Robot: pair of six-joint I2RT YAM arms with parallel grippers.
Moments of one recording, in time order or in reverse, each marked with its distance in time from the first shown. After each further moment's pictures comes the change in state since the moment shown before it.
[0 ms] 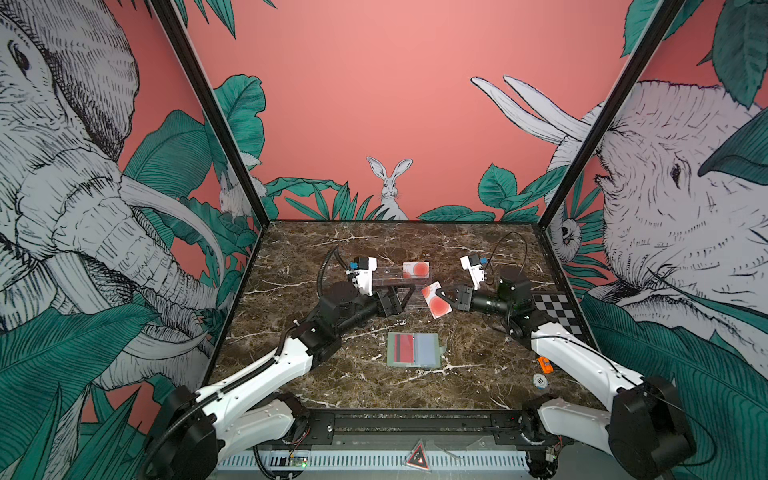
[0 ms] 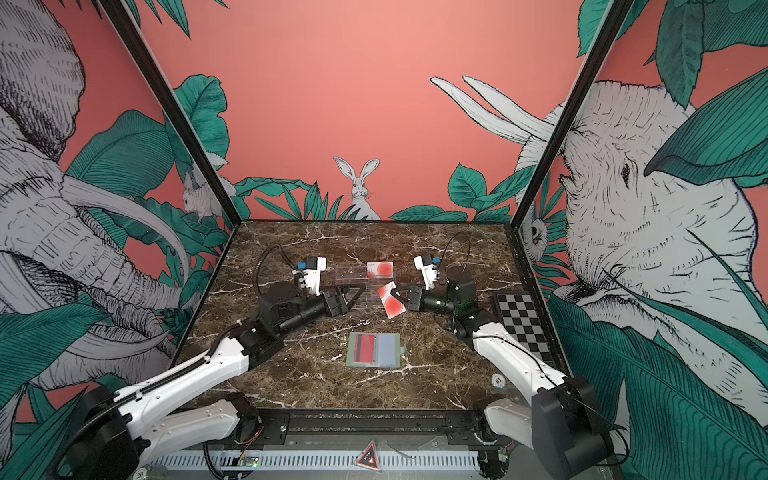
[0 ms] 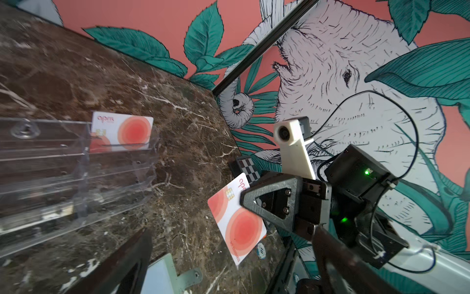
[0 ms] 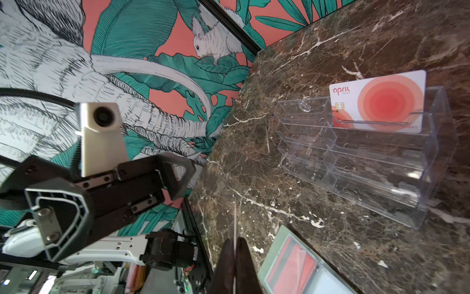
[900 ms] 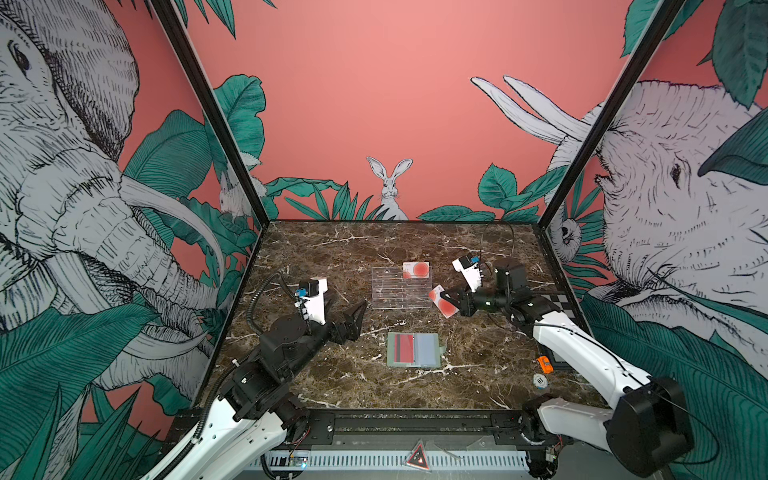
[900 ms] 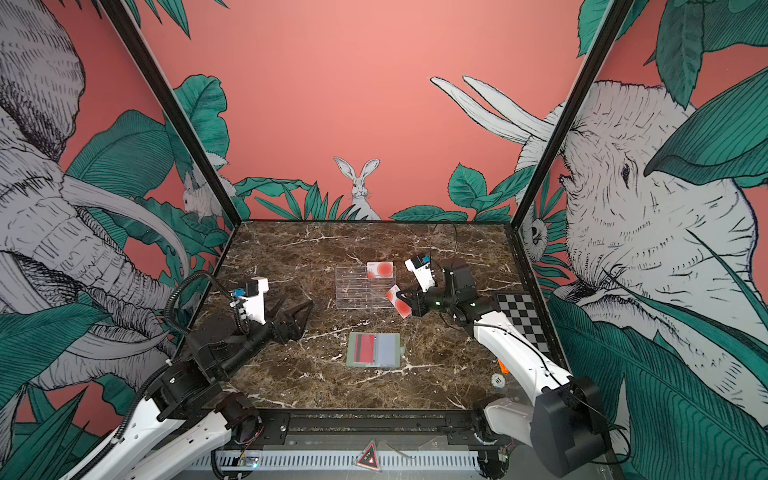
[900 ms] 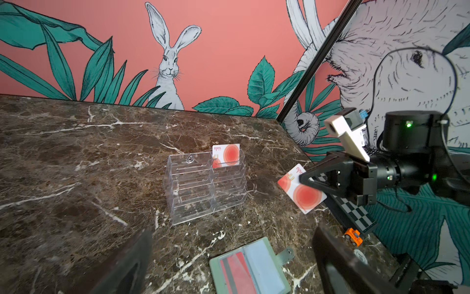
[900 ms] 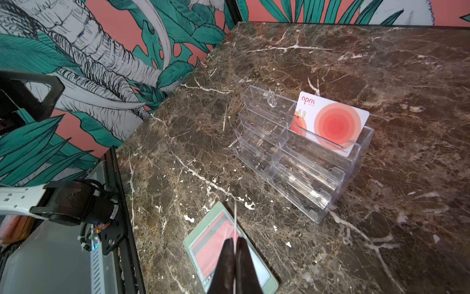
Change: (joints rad) left arm 0.000 -0.533 -0.001 -0.573 -0.315 0.344; right arm 0.000 0.028 0.147 -0.375 0.109 -0.607
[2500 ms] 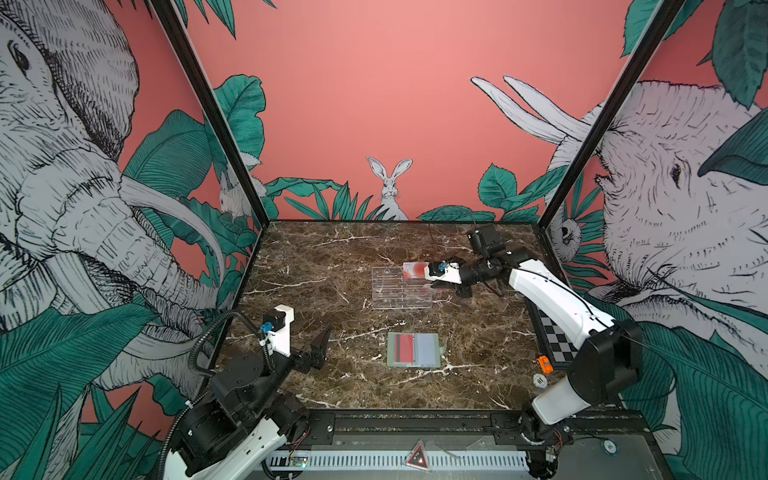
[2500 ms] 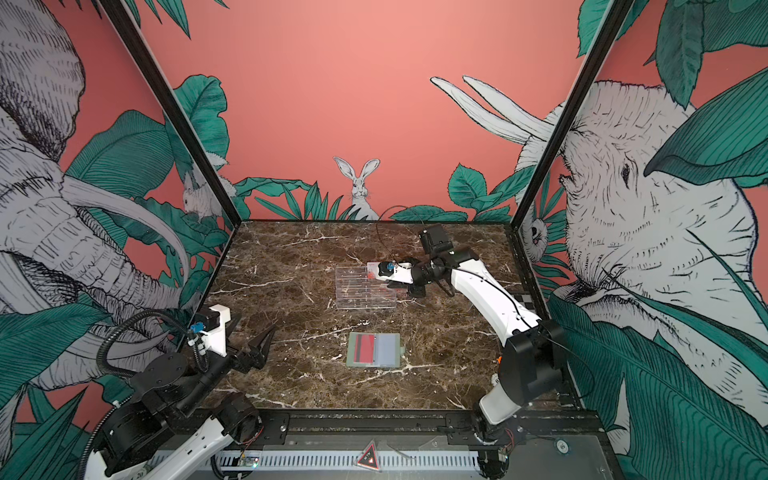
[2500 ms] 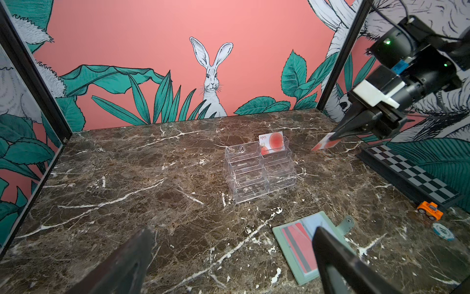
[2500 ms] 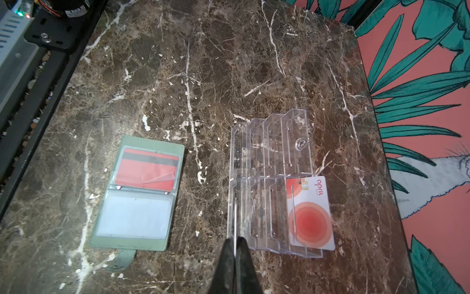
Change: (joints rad) left arm 0.000 -0.317 0.058 -0.373 -0.147 0.241; right arm 0.040 0.417 0.615 -0.618 -0.001 -1.220
